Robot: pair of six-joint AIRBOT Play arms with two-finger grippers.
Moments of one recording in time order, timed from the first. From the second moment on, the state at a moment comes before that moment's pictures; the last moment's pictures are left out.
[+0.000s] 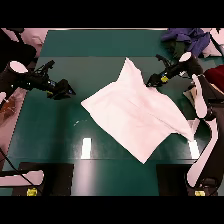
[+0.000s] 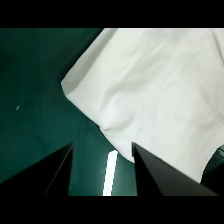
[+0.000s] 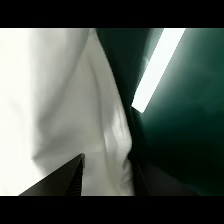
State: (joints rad) left arm 0.07 -1.42 1.23 0.88 -1.27 -1.44; right arm -0.03 -2.16 2.04 -0.97 1.56 1.20
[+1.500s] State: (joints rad) left arm -0.11 -1.60 1.05 0.54 -0.78 -1.26; right arm -0.12 -1.75 2.04 -1.31 1.65 1.32
